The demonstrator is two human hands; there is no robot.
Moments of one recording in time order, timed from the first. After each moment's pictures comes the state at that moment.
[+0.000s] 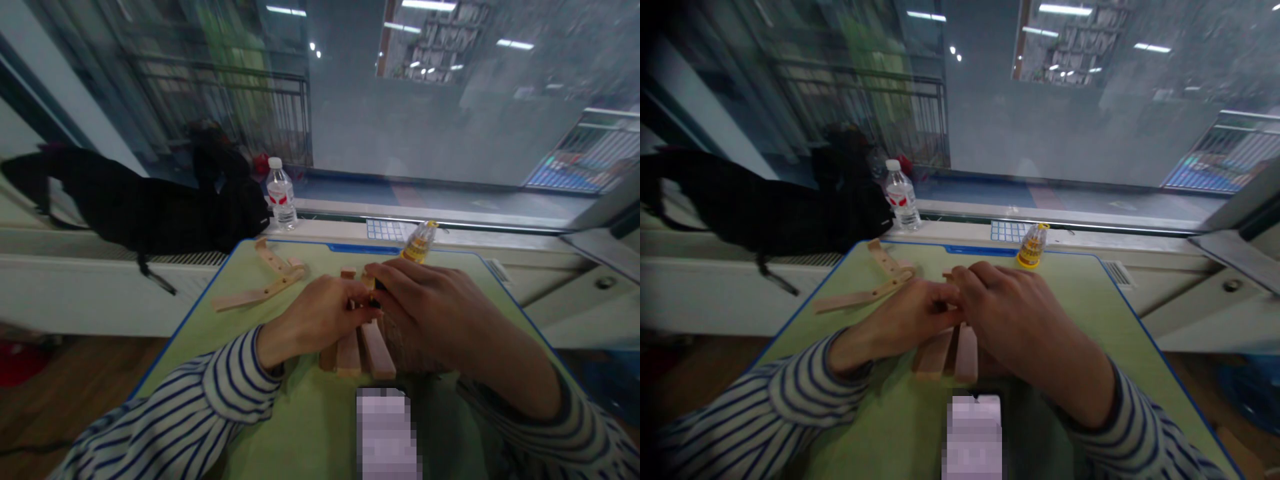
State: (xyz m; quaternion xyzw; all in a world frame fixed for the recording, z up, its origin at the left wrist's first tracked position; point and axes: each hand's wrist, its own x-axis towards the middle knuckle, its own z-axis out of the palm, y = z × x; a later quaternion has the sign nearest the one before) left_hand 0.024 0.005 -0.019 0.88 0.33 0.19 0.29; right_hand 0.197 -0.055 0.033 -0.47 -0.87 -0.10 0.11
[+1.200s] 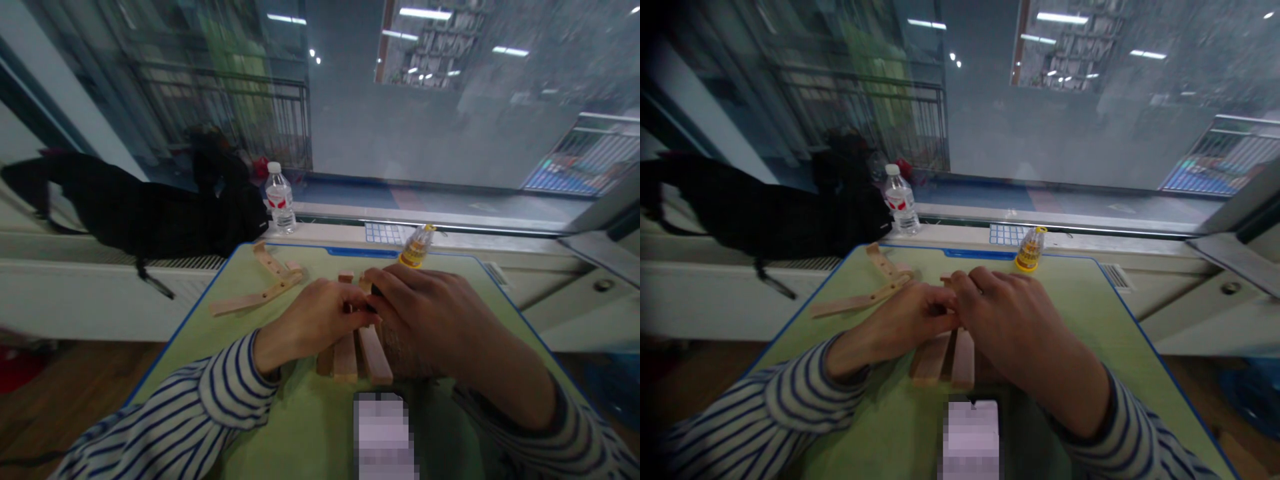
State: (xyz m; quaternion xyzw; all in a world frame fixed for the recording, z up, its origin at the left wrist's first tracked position) left_hand 0.023 0.007 -0.020 0.87 0.32 0.19 0.33; right_hand 0.197 -0.056 0.034 -0.48 -0.86 -0.13 0.10
